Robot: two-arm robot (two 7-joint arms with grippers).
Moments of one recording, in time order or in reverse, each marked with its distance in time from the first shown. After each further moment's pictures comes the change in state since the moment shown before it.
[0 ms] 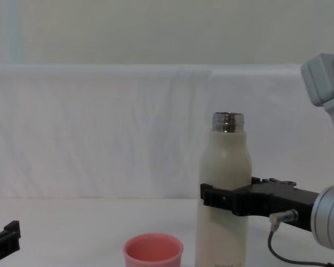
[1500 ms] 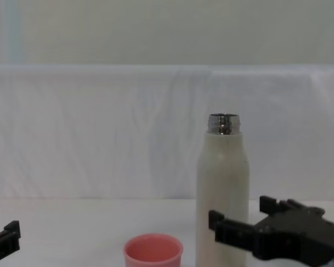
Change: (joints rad) left arm 0.000 0.000 0.000 0.000 0.000 0.000 0.000; right arm -0.212 0.105 -0.014 -0.186 0.019 -0.112 0.017
